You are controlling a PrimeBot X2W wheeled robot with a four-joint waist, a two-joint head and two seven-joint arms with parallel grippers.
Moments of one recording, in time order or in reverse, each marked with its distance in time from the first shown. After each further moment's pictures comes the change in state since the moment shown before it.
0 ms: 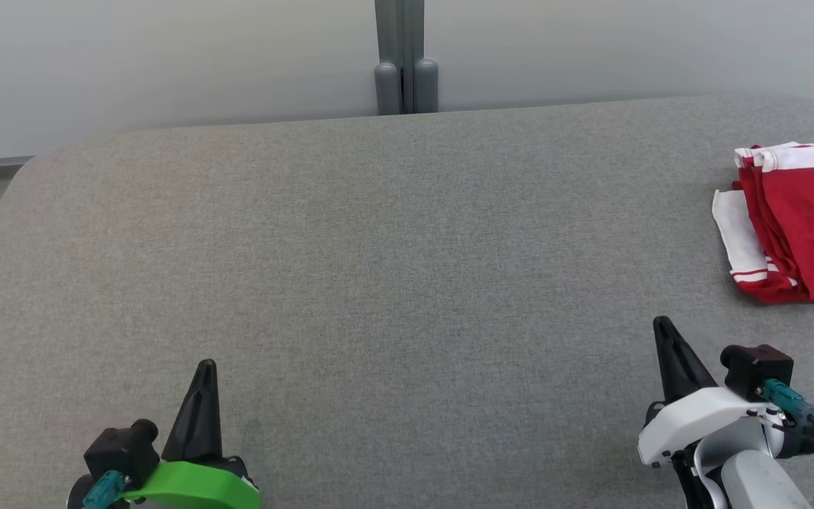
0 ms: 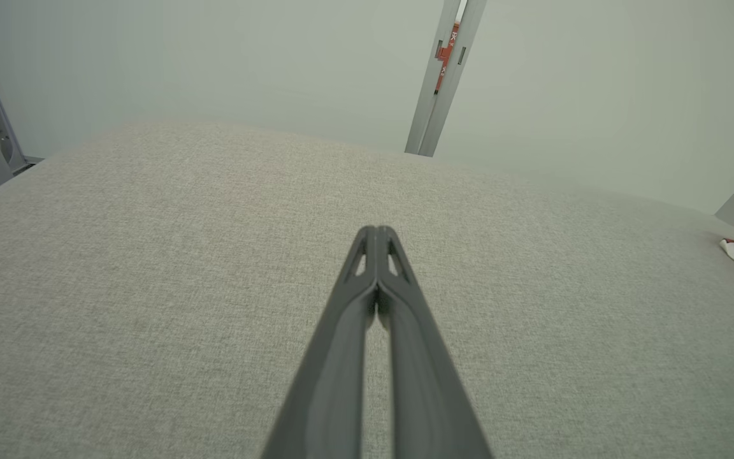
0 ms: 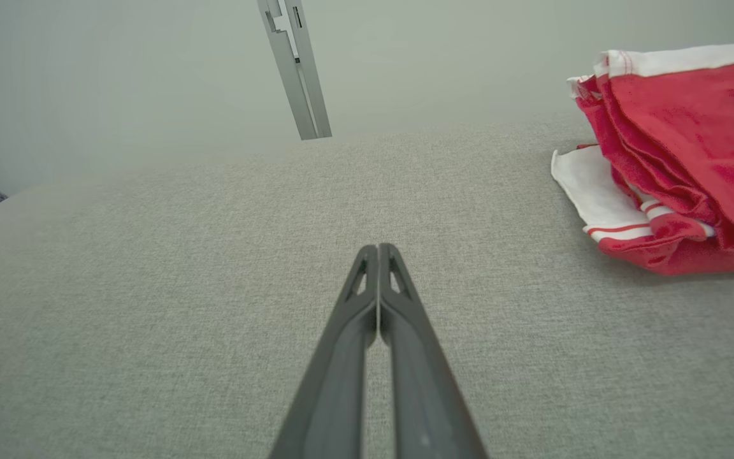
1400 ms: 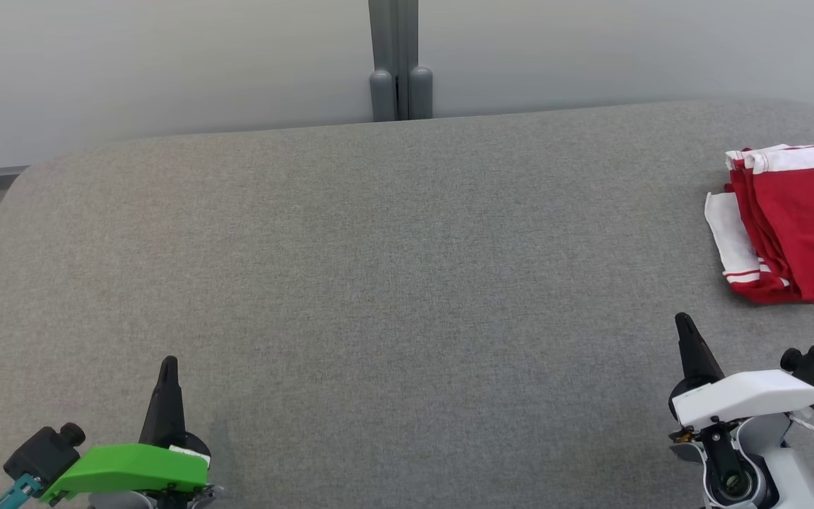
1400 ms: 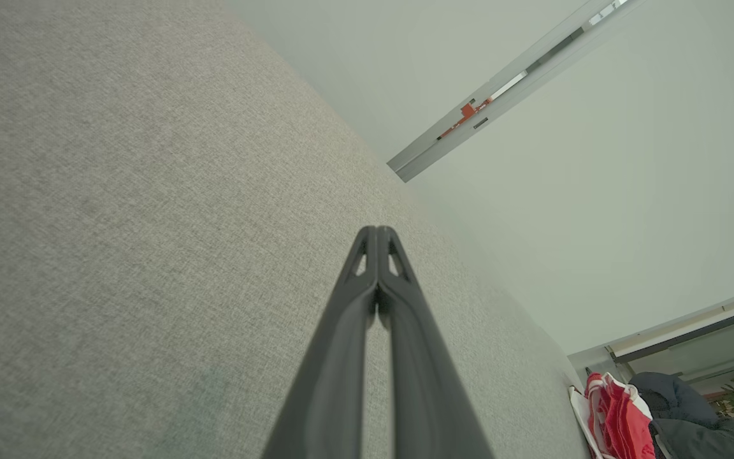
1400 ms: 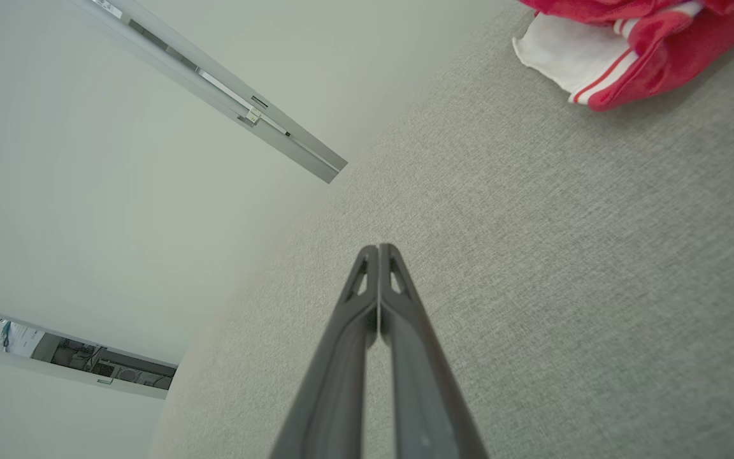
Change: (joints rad) left arm -0.027 0.019 0.045 -0.007 -0.648 0.000 0.153; right arm 0.014 0.030 -0.072 -0.066 0.649 0.000 0.153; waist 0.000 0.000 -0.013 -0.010
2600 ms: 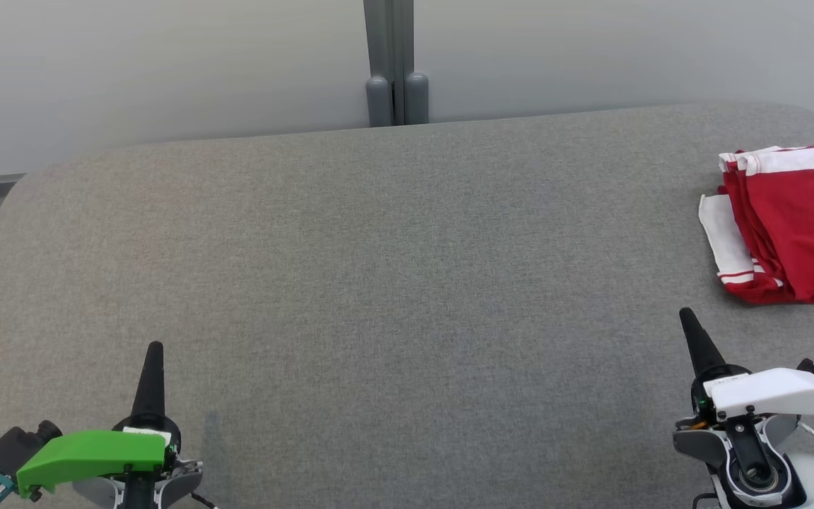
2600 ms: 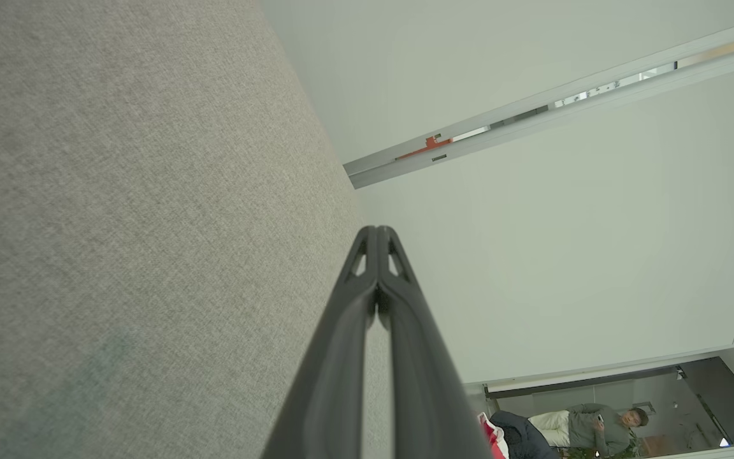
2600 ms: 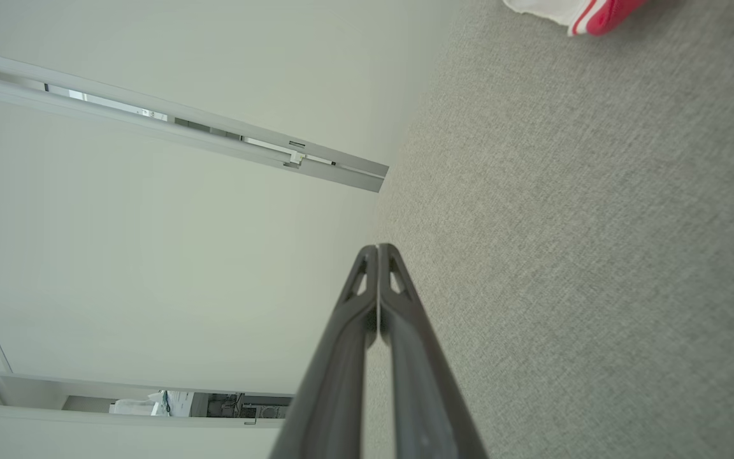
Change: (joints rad) left arm -0.035 0.006 0.042 -0.010 -0.356 0.000 0.095; right arm 0.006 0.014 -0.042 -0.044 0.366 -0.001 0.086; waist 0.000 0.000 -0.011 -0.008
